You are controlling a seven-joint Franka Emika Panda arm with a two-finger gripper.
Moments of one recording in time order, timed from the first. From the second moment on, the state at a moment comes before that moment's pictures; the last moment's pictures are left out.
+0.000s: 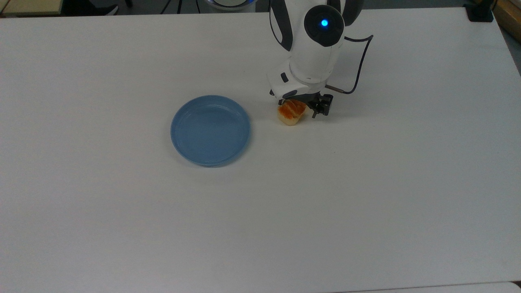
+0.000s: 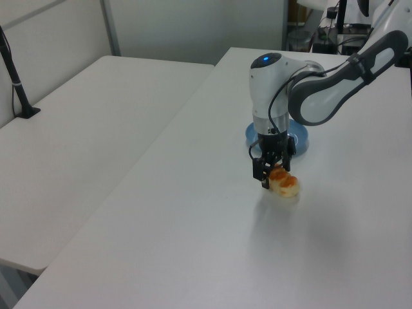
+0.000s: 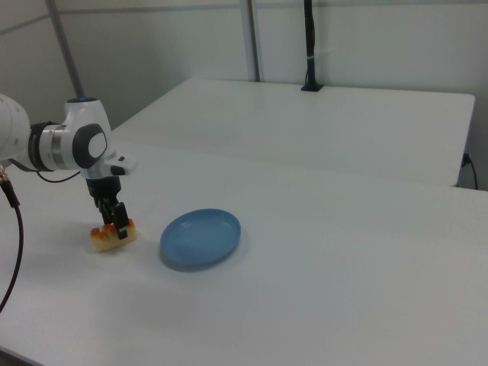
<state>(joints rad) 0.22 0.38 0.15 -1.85 -0.06 2.12 0.76</state>
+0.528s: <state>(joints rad) 0.21 0.39 0.17 -1.82 -0.09 2.11 0.78</state>
